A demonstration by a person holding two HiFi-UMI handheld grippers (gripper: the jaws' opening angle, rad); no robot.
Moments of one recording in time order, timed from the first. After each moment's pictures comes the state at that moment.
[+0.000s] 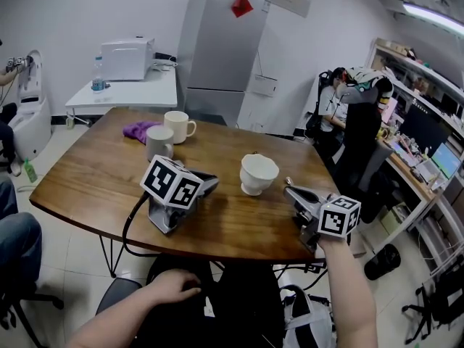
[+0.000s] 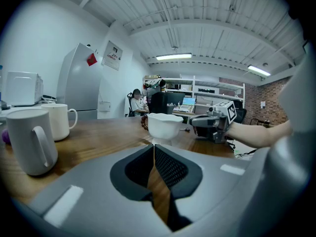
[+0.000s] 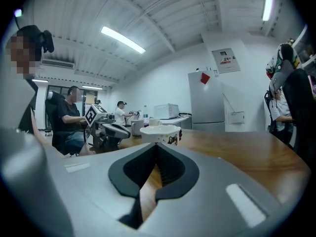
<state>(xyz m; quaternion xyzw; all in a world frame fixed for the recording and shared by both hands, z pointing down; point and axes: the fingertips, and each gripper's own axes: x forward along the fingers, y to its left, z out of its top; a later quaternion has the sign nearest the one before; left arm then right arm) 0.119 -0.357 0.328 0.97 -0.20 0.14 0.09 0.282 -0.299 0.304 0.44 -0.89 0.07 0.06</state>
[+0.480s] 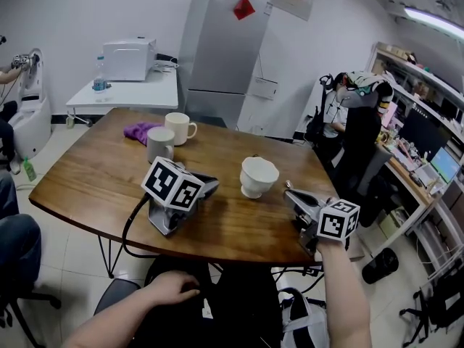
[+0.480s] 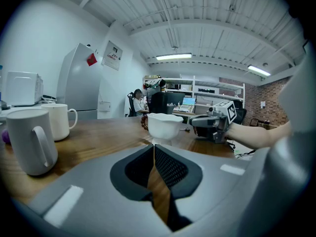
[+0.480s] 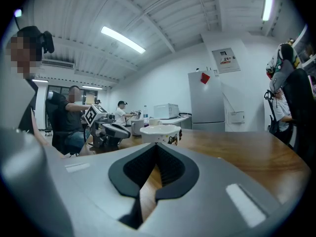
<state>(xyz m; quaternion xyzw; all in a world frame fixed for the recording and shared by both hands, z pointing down) 0.119 -0.357 0.328 0.97 -0.20 0.14 0.09 0.282 -0.299 0.303 0.44 -0.89 0.07 0.06</state>
